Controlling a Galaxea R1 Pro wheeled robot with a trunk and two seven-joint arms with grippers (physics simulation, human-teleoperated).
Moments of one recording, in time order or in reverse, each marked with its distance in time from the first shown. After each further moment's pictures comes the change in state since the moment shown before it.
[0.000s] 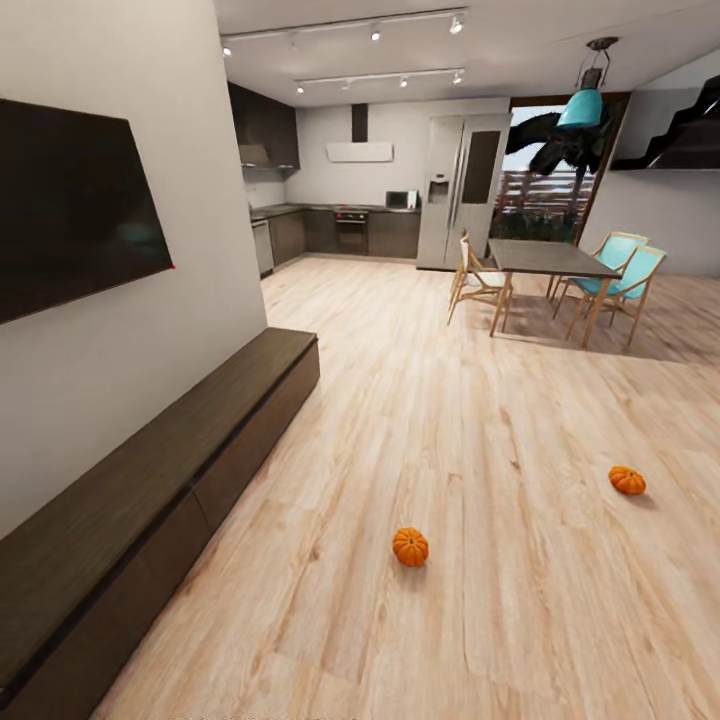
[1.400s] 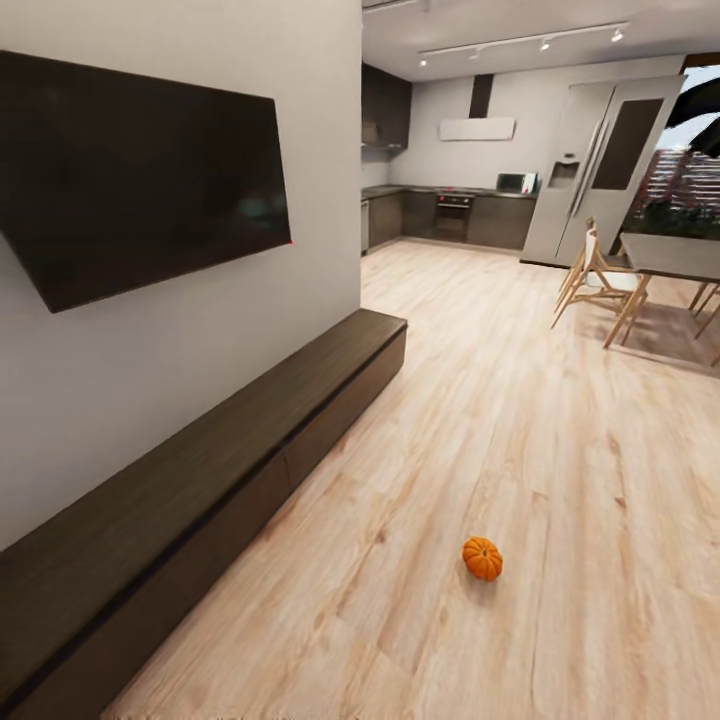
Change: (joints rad) left arm 0.000 0.000 0.000 -0.001 0.000 0.000 0.000; right arm 0.000 -0.001 0.000 0.000 0.000 -0.001 0.000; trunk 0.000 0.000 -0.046
